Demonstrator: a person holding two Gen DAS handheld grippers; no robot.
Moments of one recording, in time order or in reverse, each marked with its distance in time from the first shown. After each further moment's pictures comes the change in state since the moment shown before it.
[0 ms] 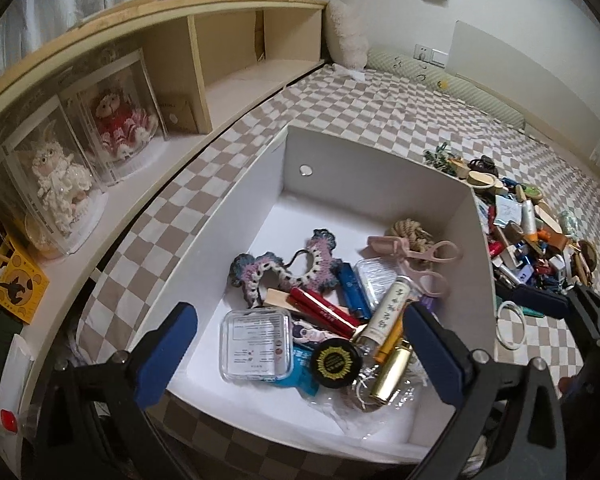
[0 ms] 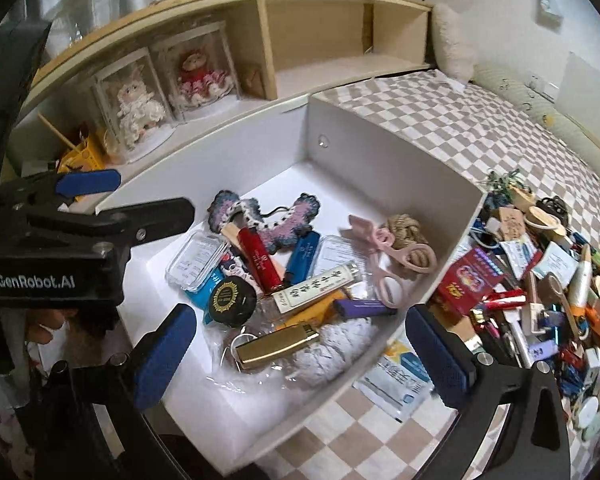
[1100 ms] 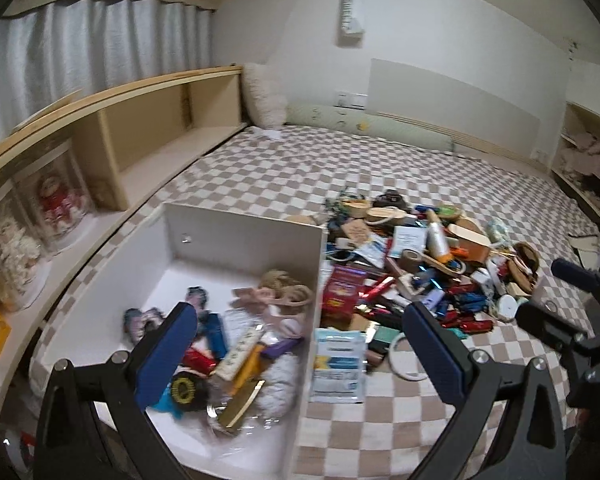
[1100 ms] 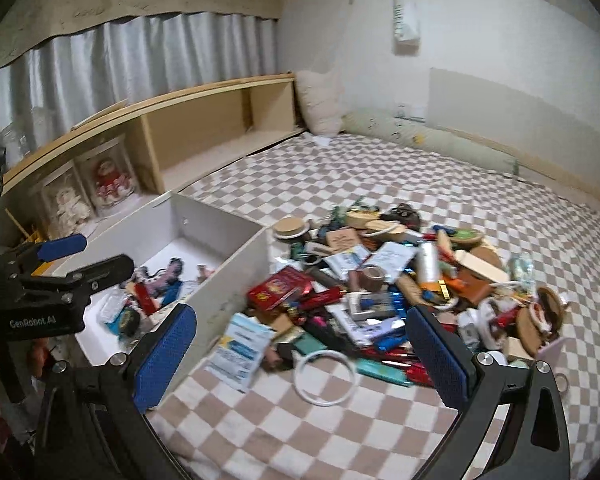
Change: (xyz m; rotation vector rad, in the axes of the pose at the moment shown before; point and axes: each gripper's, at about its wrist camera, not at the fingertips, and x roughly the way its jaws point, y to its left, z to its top) left arm -0.054 -0.141 -0.014 0.123 -0.230 -0.153; right arm -0.146 -0.128 -0.077 0.209 -0.298 -0.257
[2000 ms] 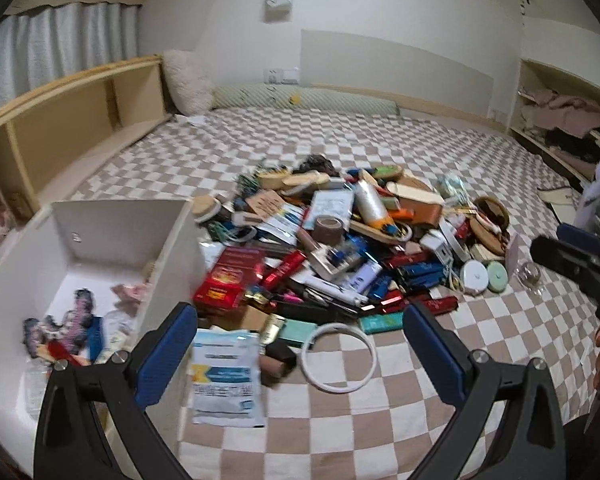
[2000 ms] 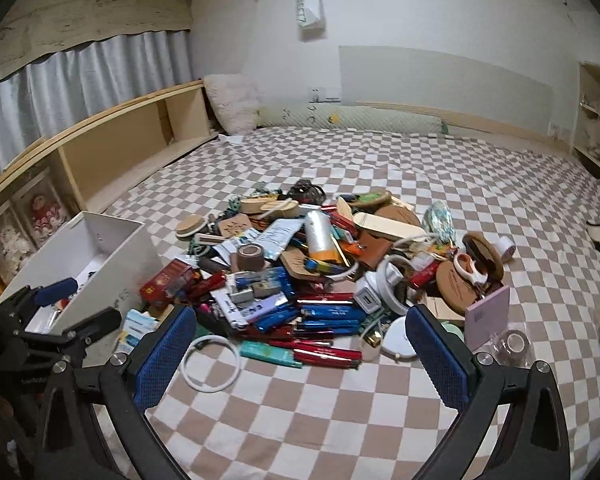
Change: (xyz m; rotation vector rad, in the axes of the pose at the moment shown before) left arm 0.083 -0.107 -0.033 0.116 0.059 -0.145; right arm 0.006 -0.130 -0.045 0.185 0.007 -0.155
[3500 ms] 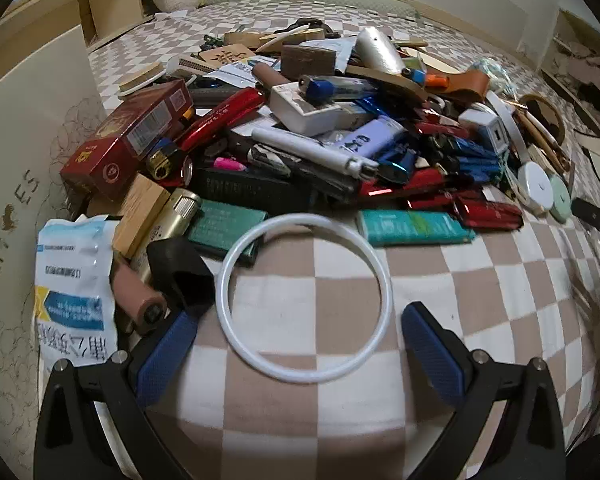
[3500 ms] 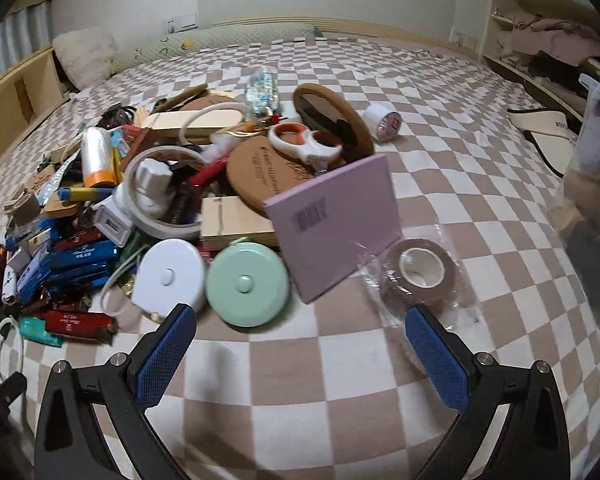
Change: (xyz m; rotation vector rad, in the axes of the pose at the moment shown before) left arm 0.140 -0.038 -0.067 -0.051 0.322 0.033; right arm 0.103 -0.162 -0.066 0.193 0.236 -0.359
